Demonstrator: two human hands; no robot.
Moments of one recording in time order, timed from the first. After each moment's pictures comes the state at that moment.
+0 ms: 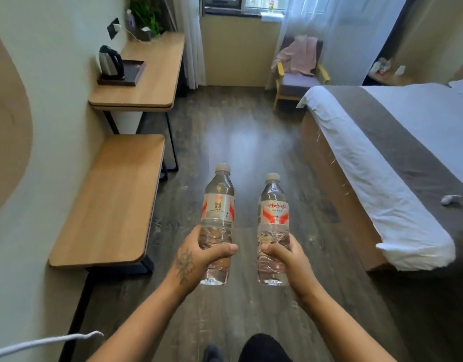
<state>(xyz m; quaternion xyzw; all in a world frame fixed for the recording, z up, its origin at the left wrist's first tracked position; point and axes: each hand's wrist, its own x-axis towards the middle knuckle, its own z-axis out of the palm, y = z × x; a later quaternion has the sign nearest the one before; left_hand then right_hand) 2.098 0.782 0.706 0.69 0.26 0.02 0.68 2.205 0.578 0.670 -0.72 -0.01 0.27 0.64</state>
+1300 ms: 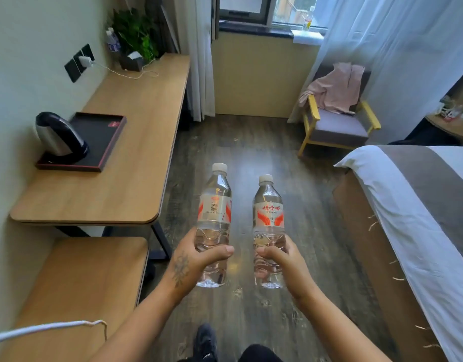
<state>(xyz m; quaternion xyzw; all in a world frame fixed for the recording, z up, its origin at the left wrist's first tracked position) 2.870 1.306 0.690 0.68 0.27 0.03 0.69 2.985 1.107 0.670 -0.74 -0.05 0.30 0.60</state>
